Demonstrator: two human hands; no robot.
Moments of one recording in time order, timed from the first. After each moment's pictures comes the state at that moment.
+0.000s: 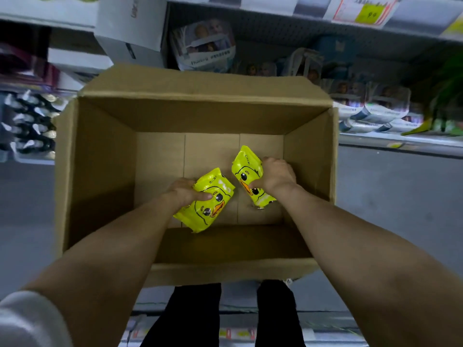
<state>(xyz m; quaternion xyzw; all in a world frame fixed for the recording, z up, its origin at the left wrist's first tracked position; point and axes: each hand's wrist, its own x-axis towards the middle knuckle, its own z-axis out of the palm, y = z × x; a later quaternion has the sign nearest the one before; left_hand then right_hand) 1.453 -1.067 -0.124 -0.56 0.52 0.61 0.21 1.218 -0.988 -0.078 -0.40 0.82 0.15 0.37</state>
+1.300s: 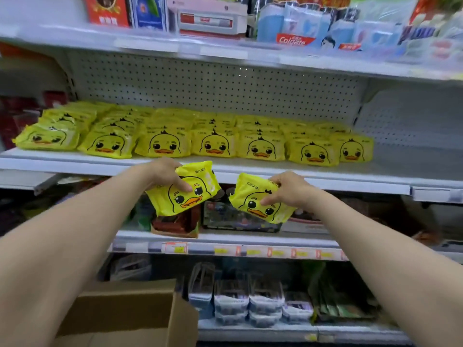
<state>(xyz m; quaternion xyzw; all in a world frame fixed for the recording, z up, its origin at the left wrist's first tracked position) 1.128 -1.057 0.449 -0.46 0.78 0.42 -0.07 0.853 -0.878 0.427 -0.50 0.81 -0.24 0.20</state>
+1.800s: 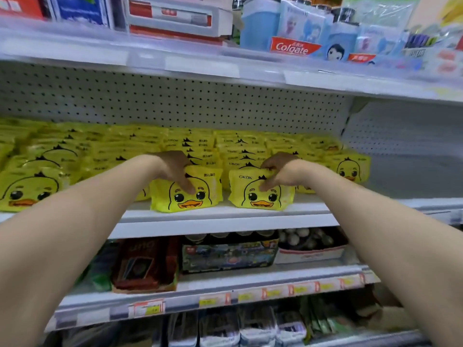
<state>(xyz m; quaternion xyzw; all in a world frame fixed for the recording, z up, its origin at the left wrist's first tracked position) 0.988 -1.188 0.498 -0.36 0.92 0.15 0.06 0.767 -0.997 0.511 -0.53 0.84 -0.07 0.10</state>
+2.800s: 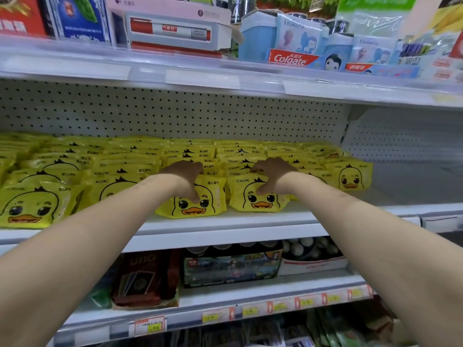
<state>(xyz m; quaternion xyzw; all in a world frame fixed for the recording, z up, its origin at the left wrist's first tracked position) 0.971 -1.172 0.488 -0.34 0.94 0.06 -0.01 0.766 -1.027 0.495 -0.53 0.85 -0.04 0.01</state>
